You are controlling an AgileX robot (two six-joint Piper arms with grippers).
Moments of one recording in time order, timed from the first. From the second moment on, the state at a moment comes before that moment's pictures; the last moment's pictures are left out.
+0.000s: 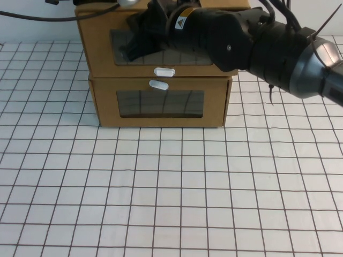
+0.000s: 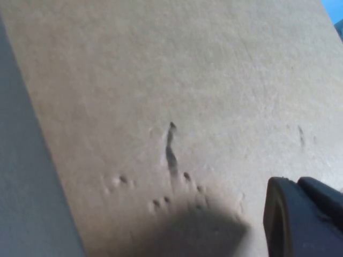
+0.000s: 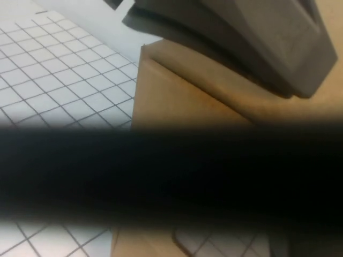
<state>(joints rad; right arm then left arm) 0.68 1.97 -1.83 0.22 0.21 -0.36 -0.09 2.06 -2.29 -0.81 1.24 0.21</state>
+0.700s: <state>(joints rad) 0.56 1.59 -1.78 0.07 0.75 -0.36 -0.09 1.50 -1.96 -0.65 1.26 0.49</state>
